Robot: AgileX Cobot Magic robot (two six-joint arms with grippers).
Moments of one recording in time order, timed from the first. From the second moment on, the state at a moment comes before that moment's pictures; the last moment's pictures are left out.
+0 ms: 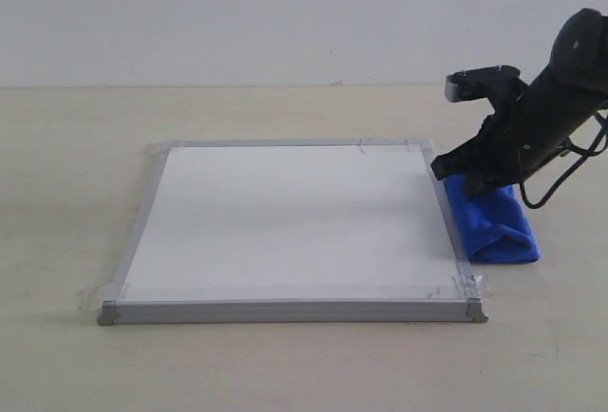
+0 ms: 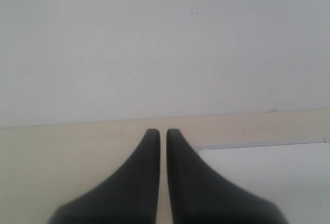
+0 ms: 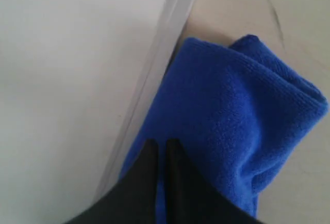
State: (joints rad) left arm -0.04 0.00 0.00 0.11 0.05 -0.11; right arm 0.01 1.96 -1.22 0.30 0.58 -0.42
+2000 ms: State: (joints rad) left arm -0.04 0.00 0.00 0.11 0.05 -0.11; right arm 0.03 0.71 -0.79 0.46 0.82 -0.23
